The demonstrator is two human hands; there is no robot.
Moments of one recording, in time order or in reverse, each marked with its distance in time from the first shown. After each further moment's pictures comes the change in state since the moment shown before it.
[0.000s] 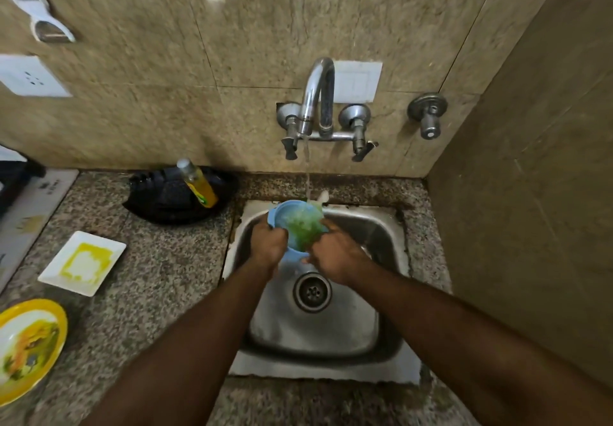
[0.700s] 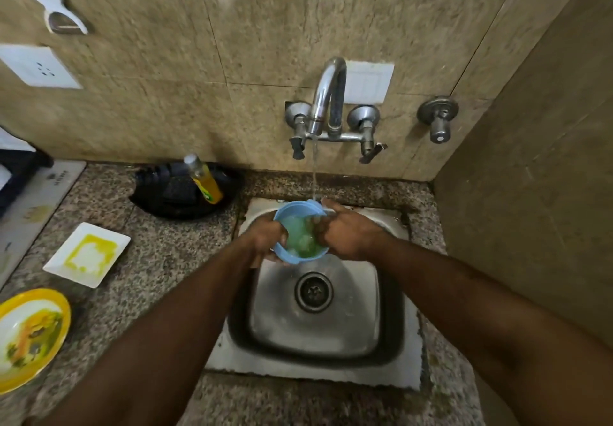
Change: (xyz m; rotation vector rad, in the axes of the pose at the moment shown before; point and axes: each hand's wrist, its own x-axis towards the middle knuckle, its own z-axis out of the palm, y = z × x) left_hand 0.003 0.033 -0.024 0.116 -0.291 -0.249; right_hand 0.013 0.046 -0.022 -0.238 0.059 -0.340
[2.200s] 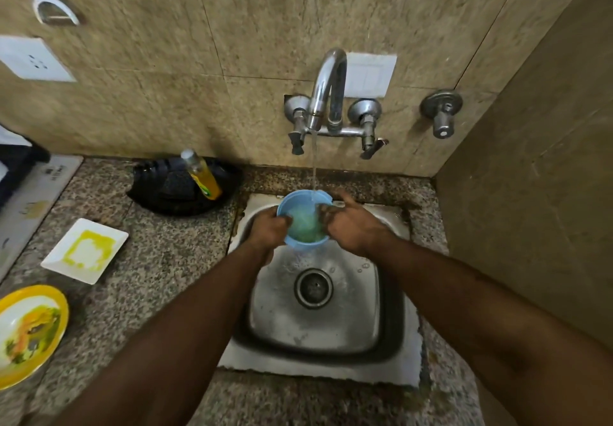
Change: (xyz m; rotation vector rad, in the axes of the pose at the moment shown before) left_hand 0.016 -0.007 0.022 -0.145 0.177 0.107; right_hand 0.000 0.007 0.011 -0.102 -0.170 0.178
